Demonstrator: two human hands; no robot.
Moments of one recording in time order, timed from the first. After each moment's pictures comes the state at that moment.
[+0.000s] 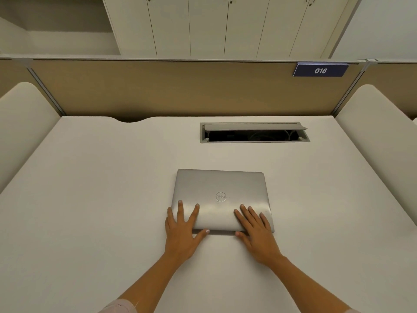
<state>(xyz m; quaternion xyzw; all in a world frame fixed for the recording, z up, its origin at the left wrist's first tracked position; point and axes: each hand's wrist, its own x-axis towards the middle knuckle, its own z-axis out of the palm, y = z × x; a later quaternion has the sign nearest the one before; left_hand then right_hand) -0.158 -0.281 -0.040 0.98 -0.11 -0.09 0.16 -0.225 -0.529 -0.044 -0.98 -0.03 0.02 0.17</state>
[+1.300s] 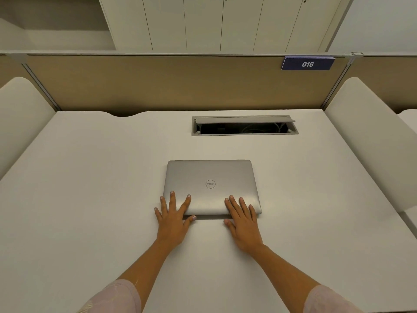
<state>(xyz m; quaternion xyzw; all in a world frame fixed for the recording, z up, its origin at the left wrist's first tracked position) -0.159 -0.288 -0.040 0.98 -0.11 -0.12 0.13 -0.232 -0.521 -0.058 -0.98 0.01 -0.01 0.20</state>
